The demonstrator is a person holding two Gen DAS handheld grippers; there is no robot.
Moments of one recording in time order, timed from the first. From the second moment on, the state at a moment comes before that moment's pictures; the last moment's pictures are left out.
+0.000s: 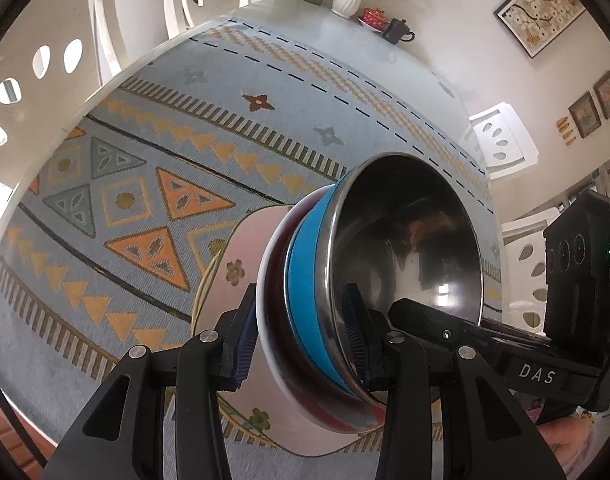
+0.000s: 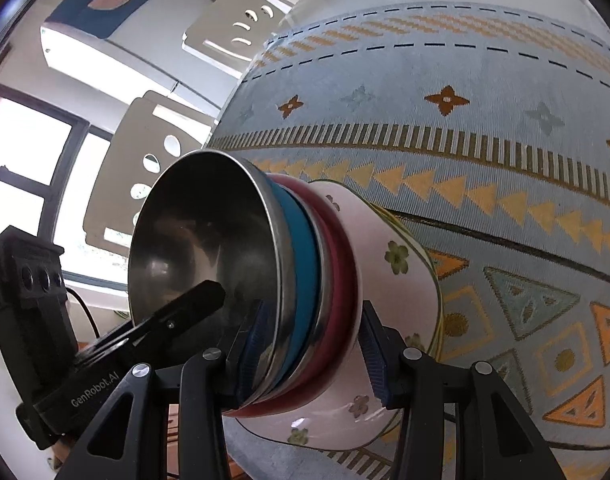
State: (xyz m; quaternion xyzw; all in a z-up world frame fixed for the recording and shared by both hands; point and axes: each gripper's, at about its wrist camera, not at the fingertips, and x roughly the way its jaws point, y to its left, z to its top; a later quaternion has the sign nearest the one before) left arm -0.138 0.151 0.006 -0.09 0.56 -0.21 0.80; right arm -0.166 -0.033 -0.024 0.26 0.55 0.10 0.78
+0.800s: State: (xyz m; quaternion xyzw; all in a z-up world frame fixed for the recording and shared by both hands) left arm -0.131 0.157 0.066 -0.01 0.57 -0.22 0.79; right arm -0.167 -0.015 0.032 0.18 0.61 0.05 0.77
